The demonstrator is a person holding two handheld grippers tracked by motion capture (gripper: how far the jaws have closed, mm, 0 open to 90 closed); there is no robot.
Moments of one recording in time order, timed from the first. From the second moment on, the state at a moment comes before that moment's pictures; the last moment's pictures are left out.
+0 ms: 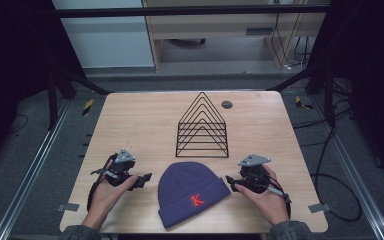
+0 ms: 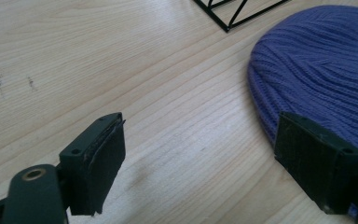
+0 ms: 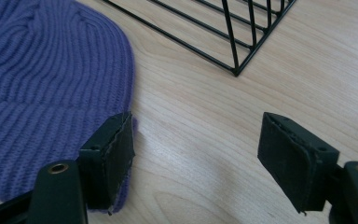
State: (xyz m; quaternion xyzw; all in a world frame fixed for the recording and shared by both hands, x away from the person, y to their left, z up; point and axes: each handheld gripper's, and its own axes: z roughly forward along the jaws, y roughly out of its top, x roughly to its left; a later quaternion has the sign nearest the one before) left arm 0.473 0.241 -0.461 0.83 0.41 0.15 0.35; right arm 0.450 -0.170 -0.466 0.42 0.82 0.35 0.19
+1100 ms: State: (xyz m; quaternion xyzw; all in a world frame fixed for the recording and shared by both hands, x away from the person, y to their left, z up) left arm 0.487 0.161 -0.458 0.88 0.37 0.12 0.27; right arm 0.434 -0.145 -0.460 0.35 0.85 0.36 0.16
